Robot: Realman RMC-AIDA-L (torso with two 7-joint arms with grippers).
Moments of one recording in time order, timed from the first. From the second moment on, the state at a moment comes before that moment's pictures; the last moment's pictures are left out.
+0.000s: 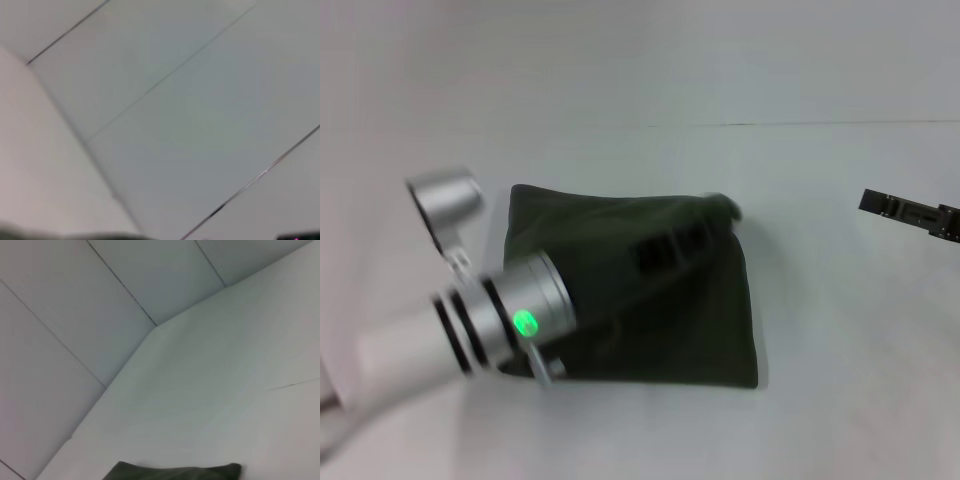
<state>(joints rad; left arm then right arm) -0.73 -2.17 0.62 0.21 1.66 1.39 -1.64 0.50 1.99 -0.48 -0.54 -1.95 -1.38 1.82</state>
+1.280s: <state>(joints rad) -0.48 -2.16 0.57 0.39 1.78 1.73 -1.27 0.60 1.90 -0.58 -0.52 -2.09 -1.37 2.20</state>
